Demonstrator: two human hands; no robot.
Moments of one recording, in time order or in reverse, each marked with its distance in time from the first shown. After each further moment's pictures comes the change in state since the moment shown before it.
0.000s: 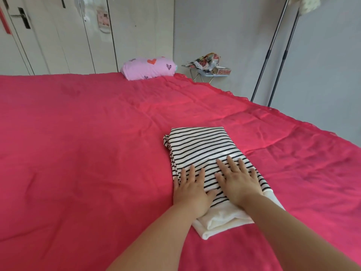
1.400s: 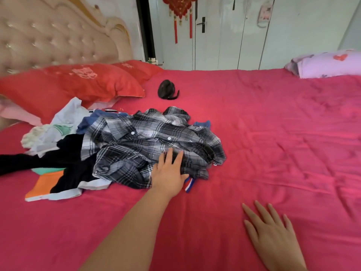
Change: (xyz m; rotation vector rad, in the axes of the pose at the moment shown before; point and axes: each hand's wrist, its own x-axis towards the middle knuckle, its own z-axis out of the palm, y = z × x) left_hand -0.433 -0.489 -0.176 0.167 0.372 -0.707; right_hand -0.298 -0.455 0.090 -0.011 -0.190 -0.515
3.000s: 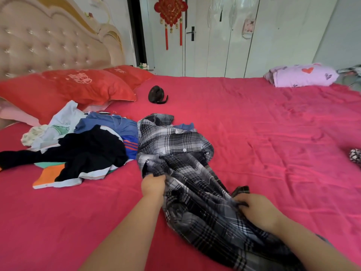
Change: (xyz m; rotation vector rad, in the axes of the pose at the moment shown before) left_hand -0.070 0.034 -0.006 -1.182 0.130 -0.771; right_hand -0.039 0.031 -0.093 0.226 0.009 -0.271
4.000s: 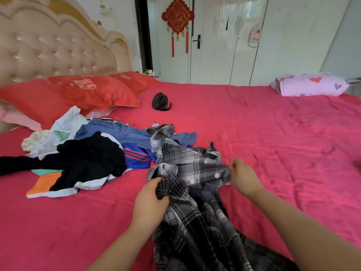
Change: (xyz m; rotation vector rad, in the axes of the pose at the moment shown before) left_hand -0.043 0.014 -0.033 0.477 -0.049 0.628; right_hand 0.112 -0.014 -0.027 0.119 0.362 0.054
